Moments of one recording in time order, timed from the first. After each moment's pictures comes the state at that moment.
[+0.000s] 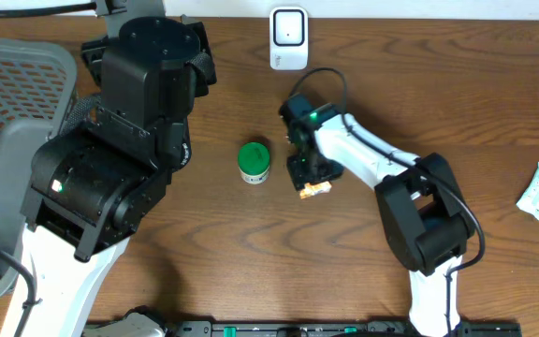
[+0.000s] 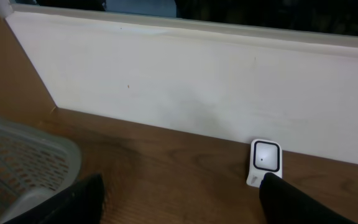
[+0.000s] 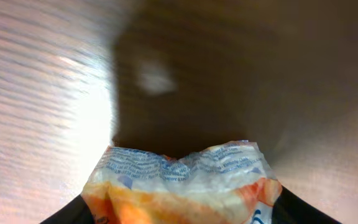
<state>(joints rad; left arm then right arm) -0.55 1.41 2.01 -1.03 -0.69 -0.33 0.53 2.12 1.50 -1.01 -0.05 0.27</state>
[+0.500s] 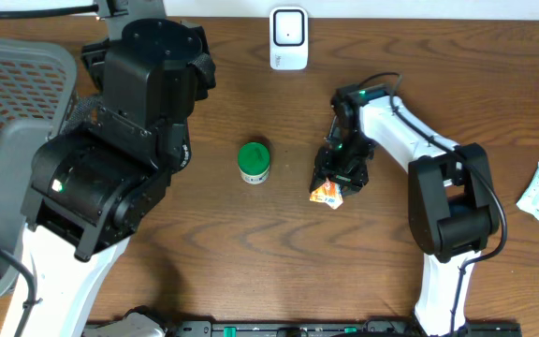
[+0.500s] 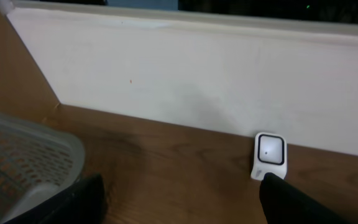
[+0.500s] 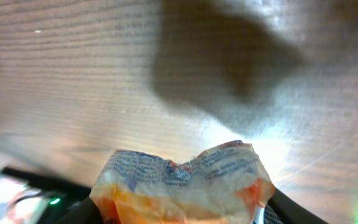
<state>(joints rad) -0.55 1.41 2.01 -1.07 -0.69 -0.33 0.32 2.12 1.51 -1.24 -0.48 0.42</state>
